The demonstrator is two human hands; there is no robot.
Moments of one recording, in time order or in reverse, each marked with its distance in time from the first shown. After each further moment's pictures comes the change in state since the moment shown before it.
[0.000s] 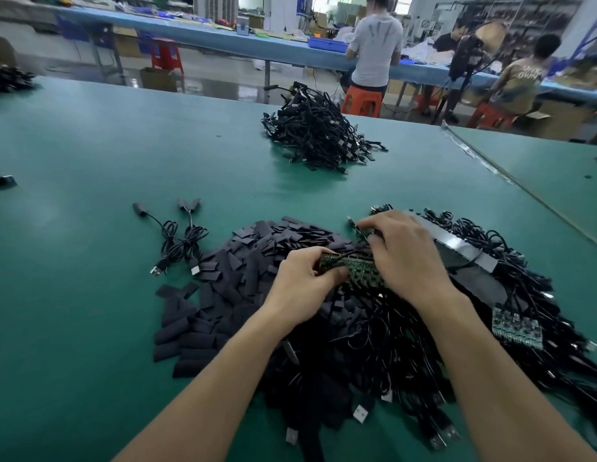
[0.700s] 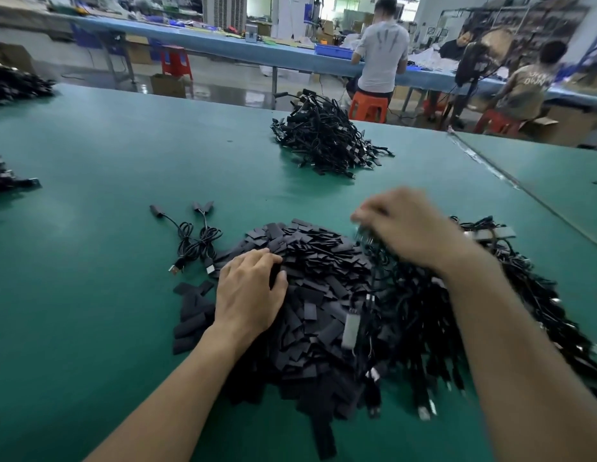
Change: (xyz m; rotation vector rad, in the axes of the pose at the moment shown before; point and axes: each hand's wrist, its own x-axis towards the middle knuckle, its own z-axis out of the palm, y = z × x) left_hand -0.019 -0.047 -0.059 0.908 0.343 0.101; right_hand 0.023 -0.048 -0.056 0.168 -0.307 -0.021
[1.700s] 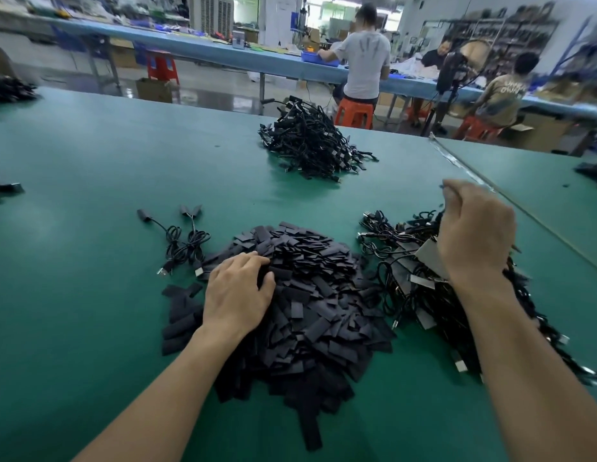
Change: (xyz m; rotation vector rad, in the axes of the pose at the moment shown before) left_hand 0.002 0.000 0.001 0.022 -0.061 -0.046; right_hand -0.030 0.062 -0.013 -0.284 0.856 0.197
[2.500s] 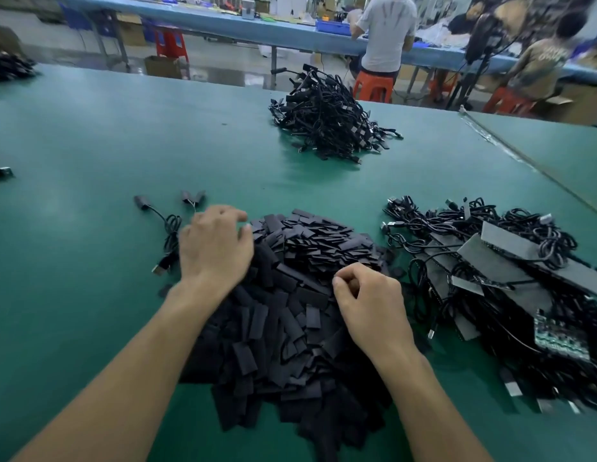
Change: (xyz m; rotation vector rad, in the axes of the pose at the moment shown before) left_hand 0.059 -0.019 -0.027 0.031 0.121 -0.125; right_hand -0.119 -0.052 0.088 0.331 -0.604 0.115
